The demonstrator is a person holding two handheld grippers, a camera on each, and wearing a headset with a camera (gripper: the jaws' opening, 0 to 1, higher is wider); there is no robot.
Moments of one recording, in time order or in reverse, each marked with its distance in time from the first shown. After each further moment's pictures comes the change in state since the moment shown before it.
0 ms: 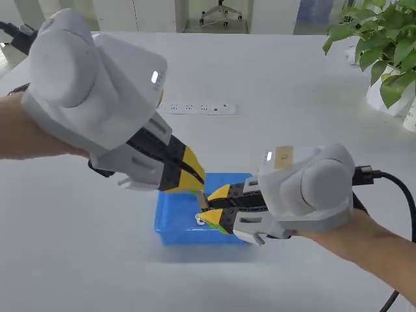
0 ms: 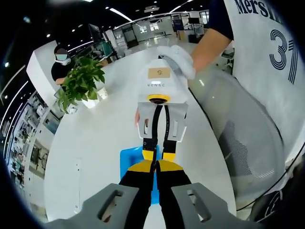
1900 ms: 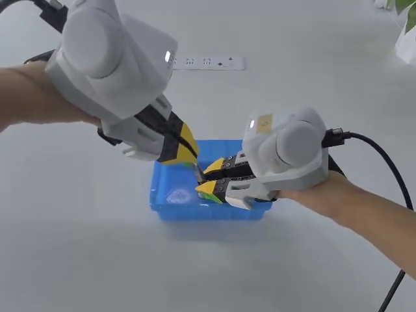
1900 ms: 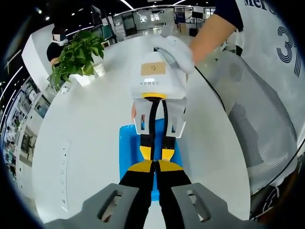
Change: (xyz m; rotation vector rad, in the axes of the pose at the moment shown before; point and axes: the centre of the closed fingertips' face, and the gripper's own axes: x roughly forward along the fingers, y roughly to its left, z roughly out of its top) left arm 0.054 0.027 -0.064 -0.071 0.092 -0.085; right arm 0.052 -0.029 -0.060 0.104 0.058 0.083
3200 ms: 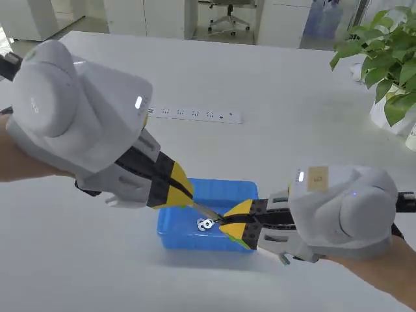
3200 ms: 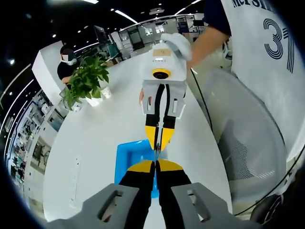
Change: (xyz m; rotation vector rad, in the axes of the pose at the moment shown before) left arm -0.057 -0.069 0.043 0.045 -0.128 0.134; right arm -0.082 0.064 0.036 -0.143 0.007 -0.100
